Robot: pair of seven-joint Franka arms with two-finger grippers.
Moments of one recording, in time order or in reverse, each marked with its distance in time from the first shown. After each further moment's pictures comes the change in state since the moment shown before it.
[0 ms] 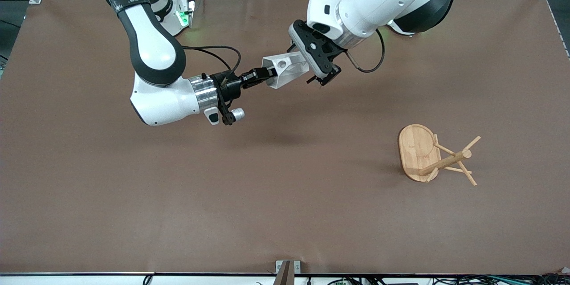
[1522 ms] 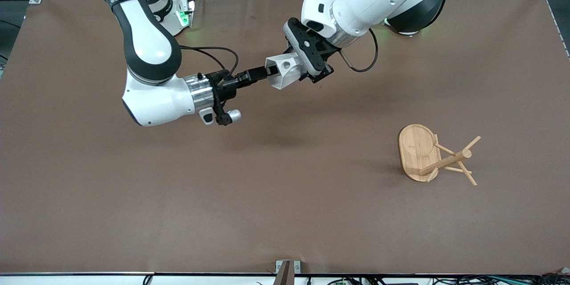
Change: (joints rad) left arm -0.014 0.002 0.001 -0.019 -0.001 0.039 0.023; right arm -0.026 -0.004 -0.025 0.037 -0.170 -0.029 0.105
